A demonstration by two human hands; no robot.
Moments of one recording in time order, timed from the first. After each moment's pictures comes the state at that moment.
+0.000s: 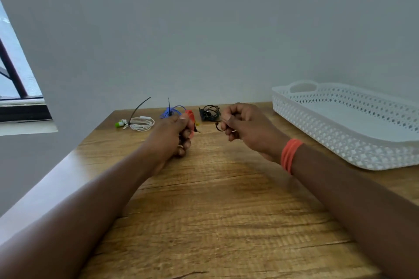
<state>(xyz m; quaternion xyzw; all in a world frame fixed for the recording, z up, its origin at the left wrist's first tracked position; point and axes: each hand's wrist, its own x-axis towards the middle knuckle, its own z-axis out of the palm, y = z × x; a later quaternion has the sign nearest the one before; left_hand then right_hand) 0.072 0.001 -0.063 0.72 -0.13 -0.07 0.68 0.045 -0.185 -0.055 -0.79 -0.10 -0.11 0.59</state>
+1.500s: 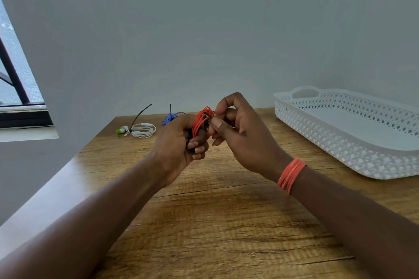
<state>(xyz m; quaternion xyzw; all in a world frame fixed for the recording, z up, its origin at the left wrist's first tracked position) 0.053 -0.013 -0.054 0.62 -0.23 -0.10 0.75 0.020 -0.160 -0.050 -0.79 -0.23 -0.24 0.52</state>
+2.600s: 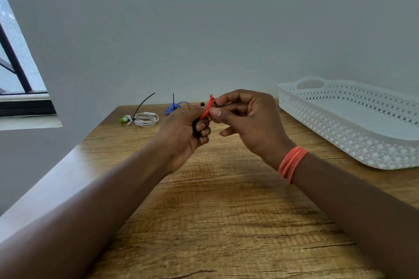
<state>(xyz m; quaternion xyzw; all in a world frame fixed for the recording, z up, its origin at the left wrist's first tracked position) 0.057 -0.015 -0.056 0.58 -0.19 -0.12 0.78 0.016 -0.158 -0.046 -0.73 -0.15 -0.24 0.62</state>
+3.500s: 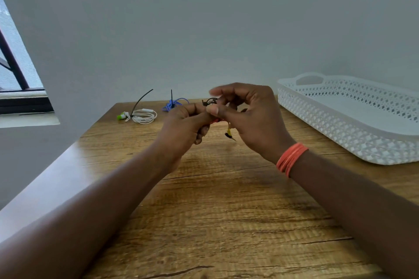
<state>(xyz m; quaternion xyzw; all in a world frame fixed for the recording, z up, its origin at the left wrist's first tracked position) 0.056 -0.016 -0.064 0.71 -0.22 0.00 0.67 0.014 -0.160 -0.044 -0.78 -0.17 -0.32 0.50</state>
